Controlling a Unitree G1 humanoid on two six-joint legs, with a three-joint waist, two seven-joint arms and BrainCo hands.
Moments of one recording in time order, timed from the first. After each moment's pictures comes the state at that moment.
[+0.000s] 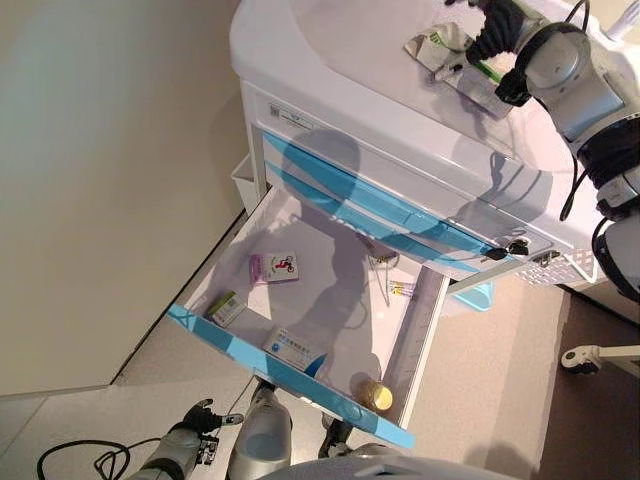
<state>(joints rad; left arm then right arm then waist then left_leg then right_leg) -0.05 0.35 -0.25 1.23 -0.14 -0.05 0.04 -1.47 -0.85 0.80 0.83 0.08 -0.04 0.06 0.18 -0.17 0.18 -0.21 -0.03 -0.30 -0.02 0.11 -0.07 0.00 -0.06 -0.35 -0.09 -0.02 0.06</state>
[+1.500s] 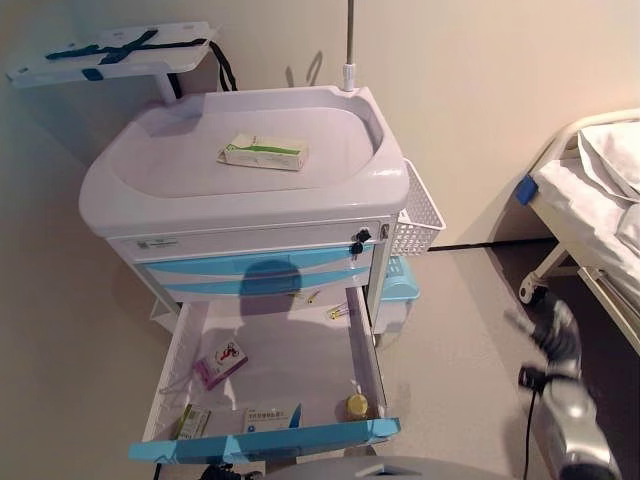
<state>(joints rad) 0.08 0.19 -0.10 1.23 -0.01 0.01 0.10 0.21 -0.37 -0.10 0.64 0.14 -0.10 -0.21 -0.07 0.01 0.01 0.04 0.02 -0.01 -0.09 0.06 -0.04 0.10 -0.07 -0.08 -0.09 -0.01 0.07</state>
